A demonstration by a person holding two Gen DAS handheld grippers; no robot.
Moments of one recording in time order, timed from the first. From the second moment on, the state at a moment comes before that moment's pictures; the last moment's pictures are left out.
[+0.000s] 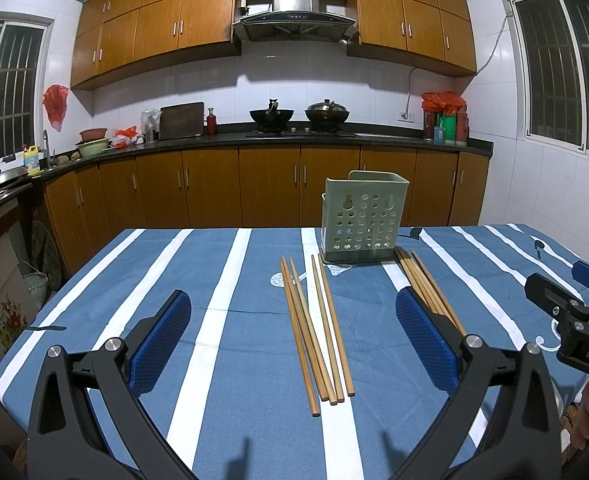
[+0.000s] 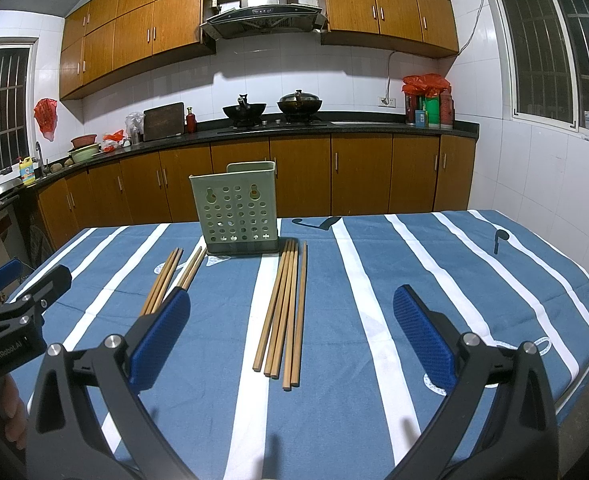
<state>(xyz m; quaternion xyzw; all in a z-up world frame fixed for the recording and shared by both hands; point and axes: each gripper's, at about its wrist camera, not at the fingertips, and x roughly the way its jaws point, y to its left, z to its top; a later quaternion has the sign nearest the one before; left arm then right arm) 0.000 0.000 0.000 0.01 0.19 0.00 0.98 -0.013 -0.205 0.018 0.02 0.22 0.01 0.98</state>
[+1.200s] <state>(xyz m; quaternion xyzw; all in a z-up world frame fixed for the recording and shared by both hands) 0.000 0.000 0.000 0.01 0.19 0.00 0.98 -0.013 -0.204 0.017 0.02 0.22 0.01 0.98</state>
